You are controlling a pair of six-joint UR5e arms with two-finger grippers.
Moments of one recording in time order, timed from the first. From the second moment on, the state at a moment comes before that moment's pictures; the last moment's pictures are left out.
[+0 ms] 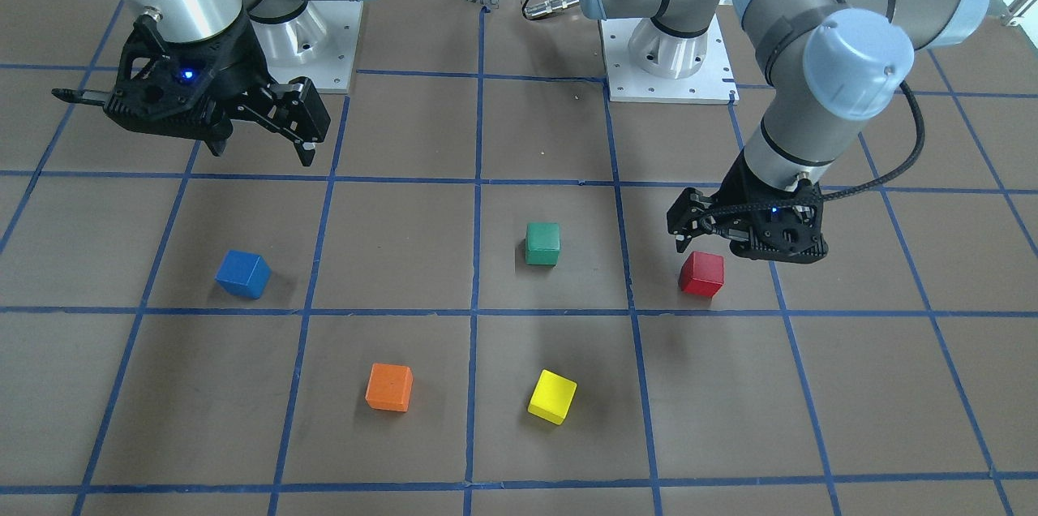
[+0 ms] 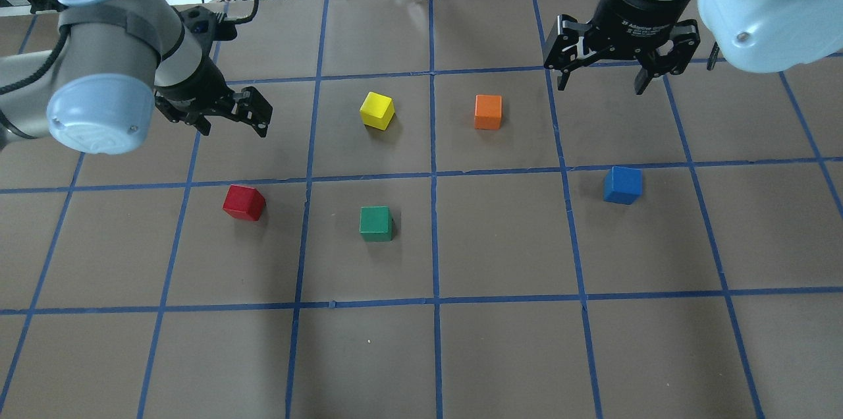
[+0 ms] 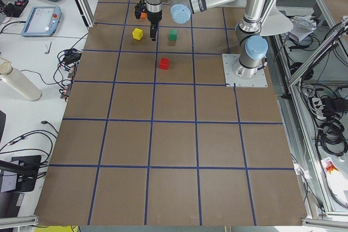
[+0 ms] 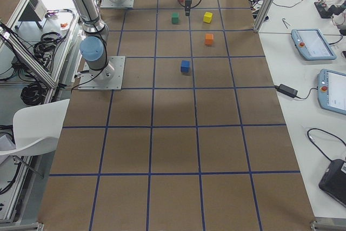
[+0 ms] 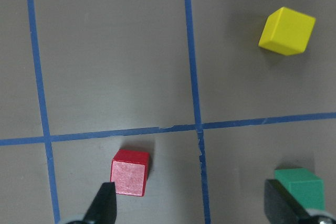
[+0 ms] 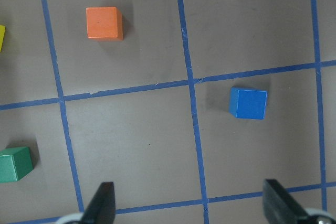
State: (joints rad) left arm -1.44 -1.71 -1.83 -1.14 1.55 0.23; right arm 1.63 -1.54 1.55 -1.62 -1.57 0.18
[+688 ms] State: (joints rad) left arm -1.38 -1.82 -2.04 -0.88 1.60 0.39; right arm 1.63 -1.54 1.55 -1.62 -1.57 0.18
